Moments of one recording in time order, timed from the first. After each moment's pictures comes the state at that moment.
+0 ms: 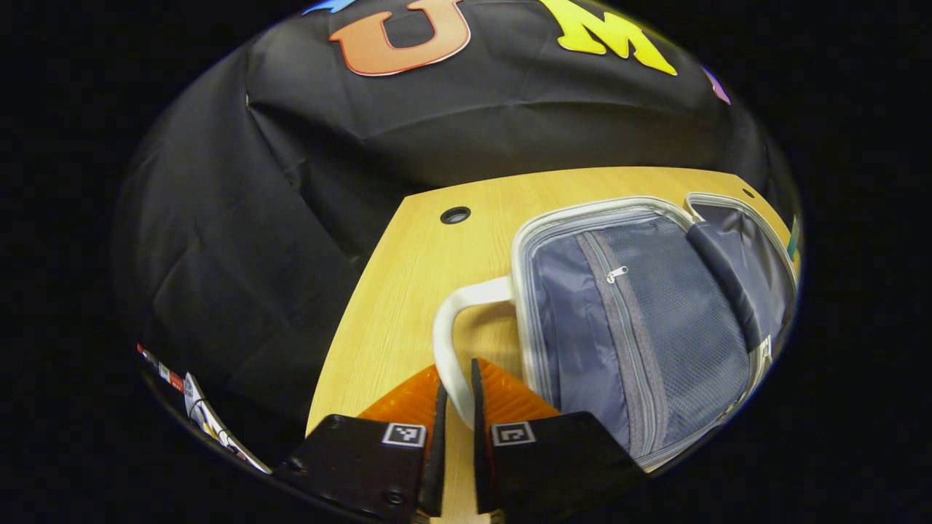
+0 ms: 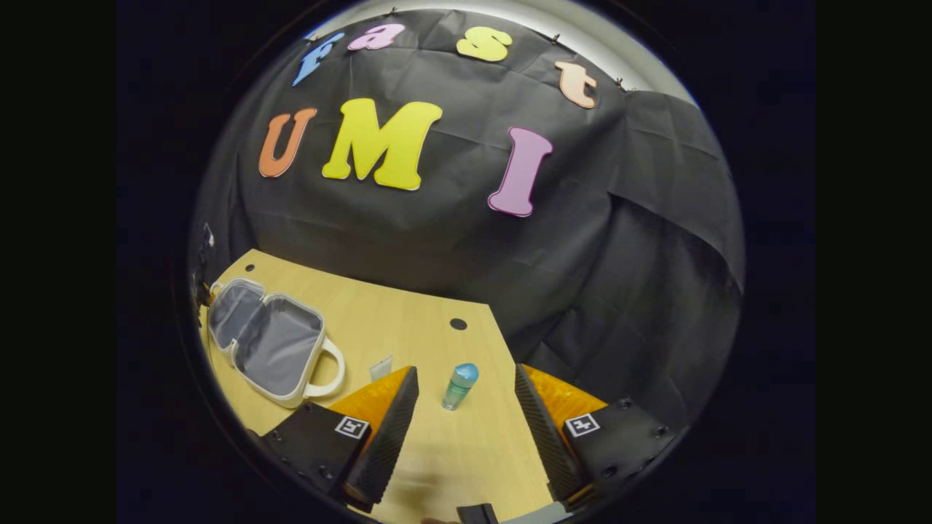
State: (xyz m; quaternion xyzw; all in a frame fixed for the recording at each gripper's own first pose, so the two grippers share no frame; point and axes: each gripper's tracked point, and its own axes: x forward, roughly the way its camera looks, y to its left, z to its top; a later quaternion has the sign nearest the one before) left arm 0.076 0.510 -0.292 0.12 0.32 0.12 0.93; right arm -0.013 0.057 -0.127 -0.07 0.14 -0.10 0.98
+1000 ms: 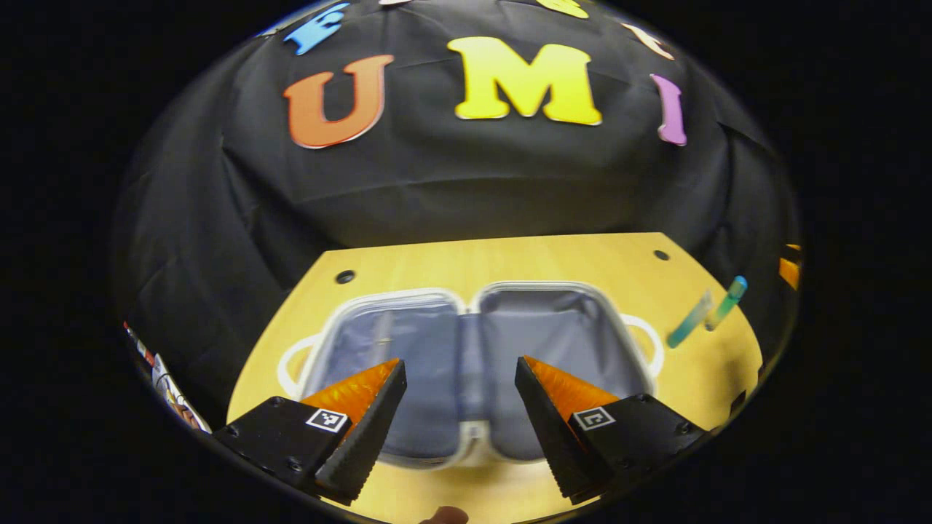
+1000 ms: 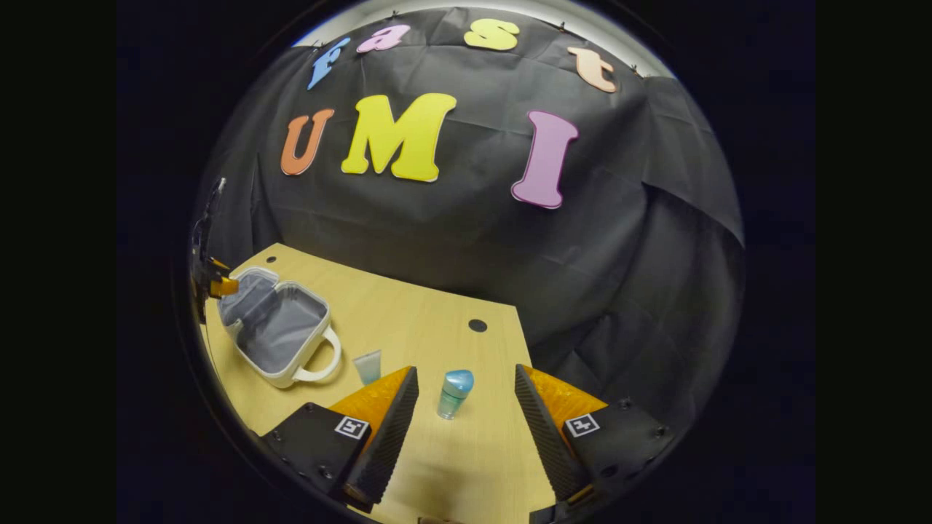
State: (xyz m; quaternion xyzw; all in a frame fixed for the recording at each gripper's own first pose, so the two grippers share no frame) left arm 0.052 0.174 -0.192 0.05 0.24 -0.02 0.97; right arm 0.037 -0.008 -0.158 -0.06 0.15 0.00 0.99
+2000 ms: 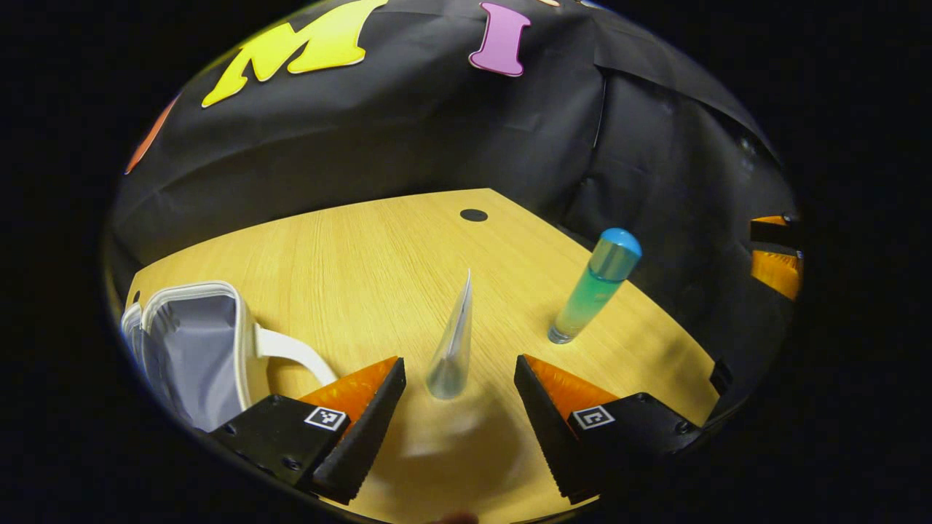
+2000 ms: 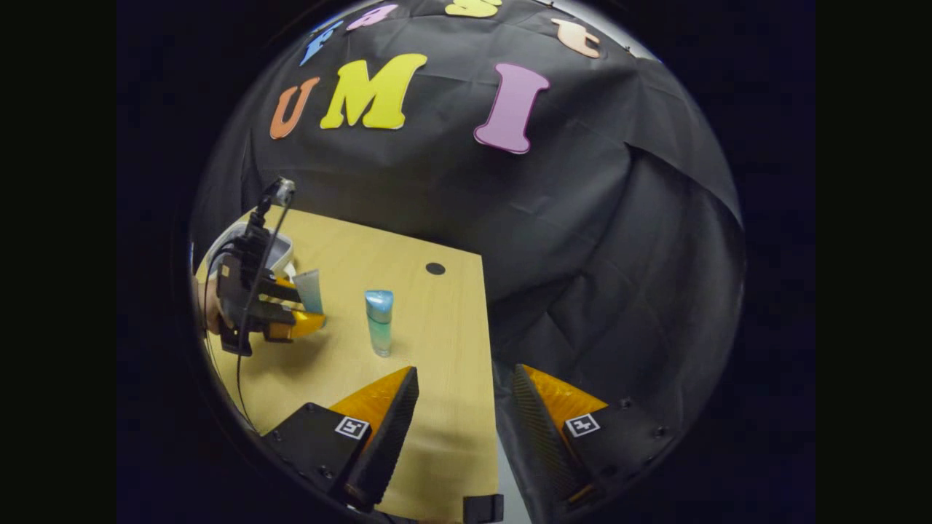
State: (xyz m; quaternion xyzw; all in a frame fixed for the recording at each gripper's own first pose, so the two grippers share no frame) left arm 0.124 -0.188 -0.306 0.06 0.29 -0.23 0.93; right arm 0.014 -0.121 -0.229 -0.10 0.23 -0.02 0.97
